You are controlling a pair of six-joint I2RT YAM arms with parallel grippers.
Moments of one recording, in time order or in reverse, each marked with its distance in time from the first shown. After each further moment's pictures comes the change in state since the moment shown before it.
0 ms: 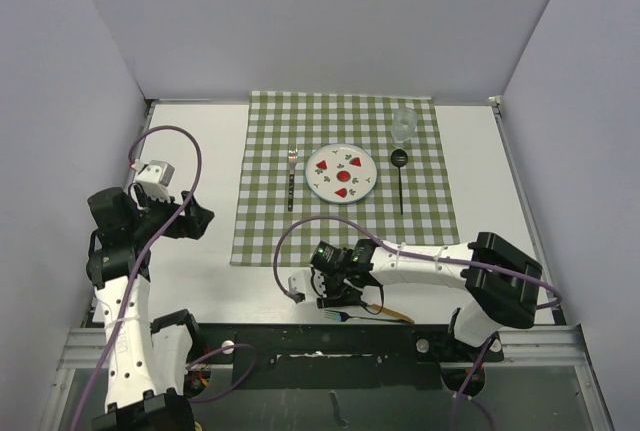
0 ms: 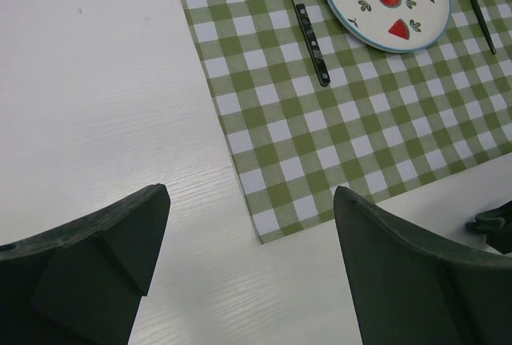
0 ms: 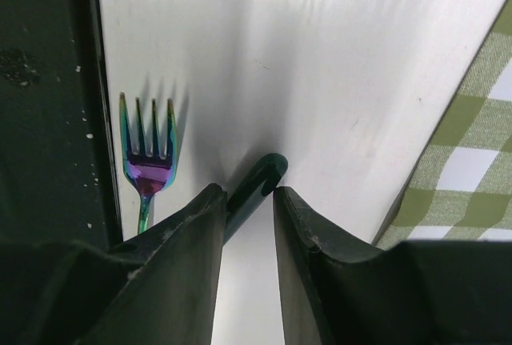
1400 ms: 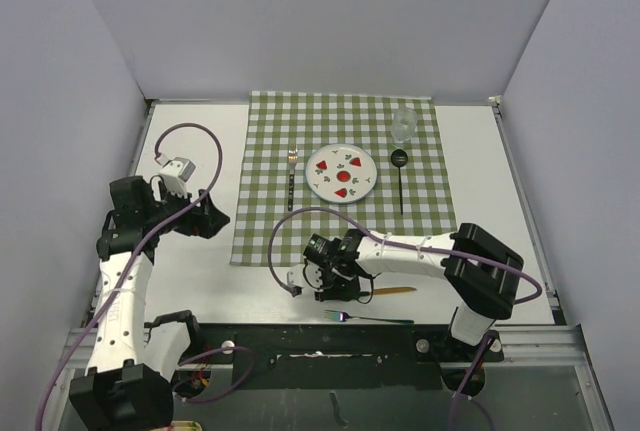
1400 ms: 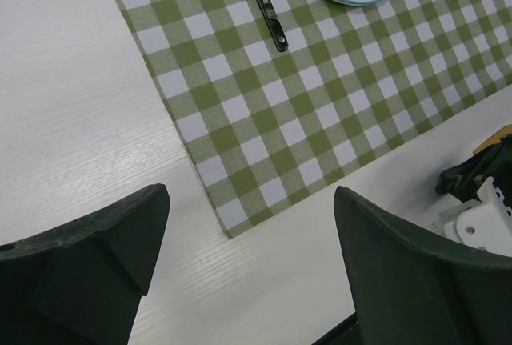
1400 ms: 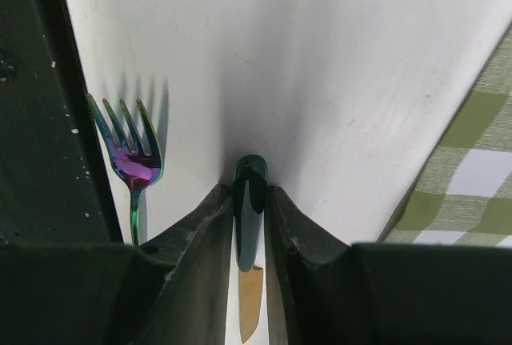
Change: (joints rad) left arm -0.114 0.151 0.002 0.002 0.040 0.016; right arm -0.053 0.104 0.099 -0.116 -0.032 0.003
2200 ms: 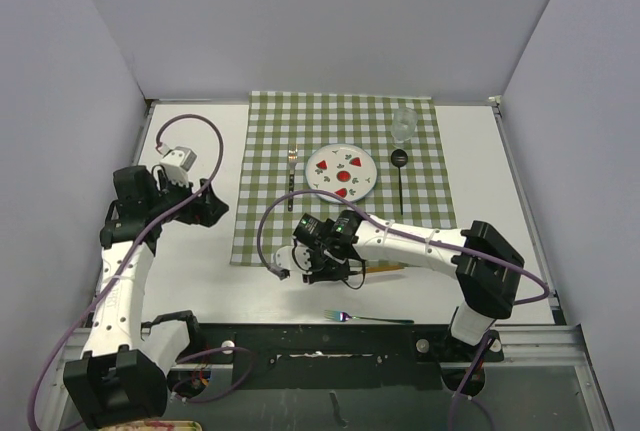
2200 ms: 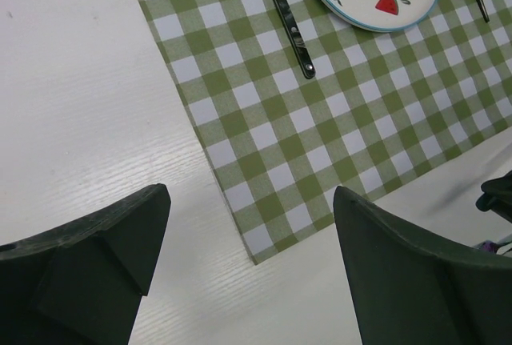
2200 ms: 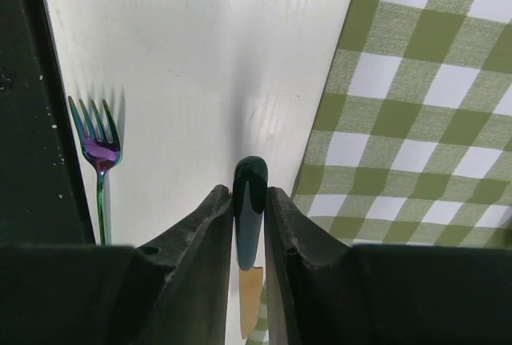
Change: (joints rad) left arm -0.045 0.071 0.028 0.096 -0.069 -0.016; right arm -0.012 0.004 0.210 -0.121 0.046 -0.061
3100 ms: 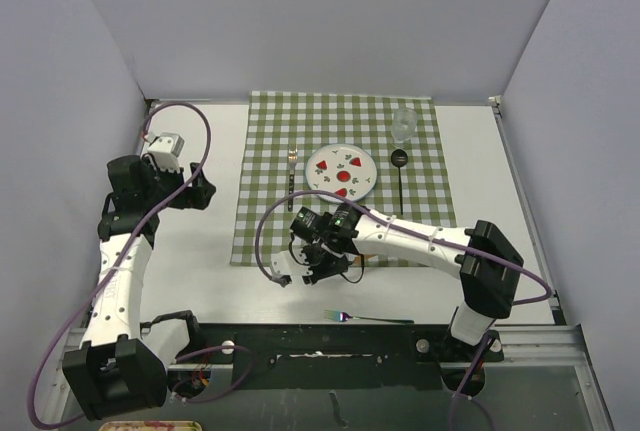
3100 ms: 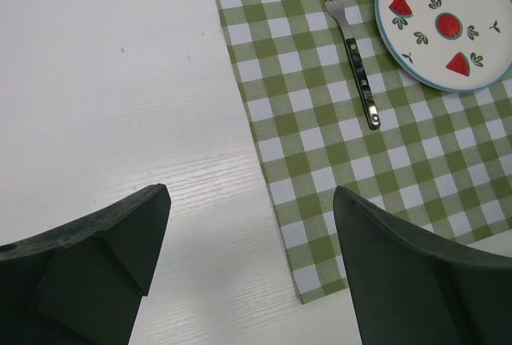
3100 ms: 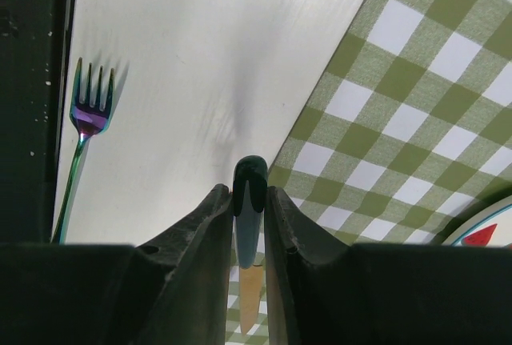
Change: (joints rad) left arm 0.015 0.053 0.047 0.131 -0.171 -0.045; right arm -0.007 0.001 0.074 -0.077 -0.040 -0.257
